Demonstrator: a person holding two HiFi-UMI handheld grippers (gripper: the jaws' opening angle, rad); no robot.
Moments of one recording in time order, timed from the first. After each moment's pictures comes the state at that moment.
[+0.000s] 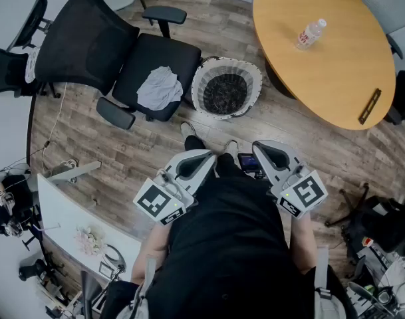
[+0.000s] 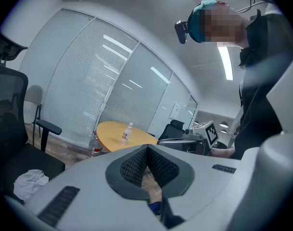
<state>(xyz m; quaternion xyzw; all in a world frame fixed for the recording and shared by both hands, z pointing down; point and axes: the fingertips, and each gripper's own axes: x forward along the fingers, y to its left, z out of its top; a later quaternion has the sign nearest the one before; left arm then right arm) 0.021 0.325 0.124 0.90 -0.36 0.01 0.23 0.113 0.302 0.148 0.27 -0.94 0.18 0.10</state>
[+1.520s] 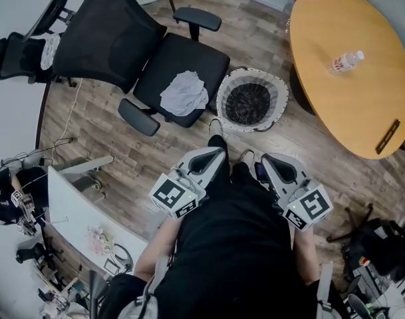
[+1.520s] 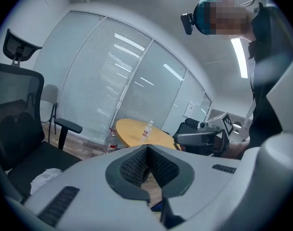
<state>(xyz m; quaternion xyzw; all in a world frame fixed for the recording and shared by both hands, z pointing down) -0.056 0.267 0.165 0.87 -0.42 0.03 0.25 0.043 0.263 0.156 0.24 -0.94 0.23 0.10</state>
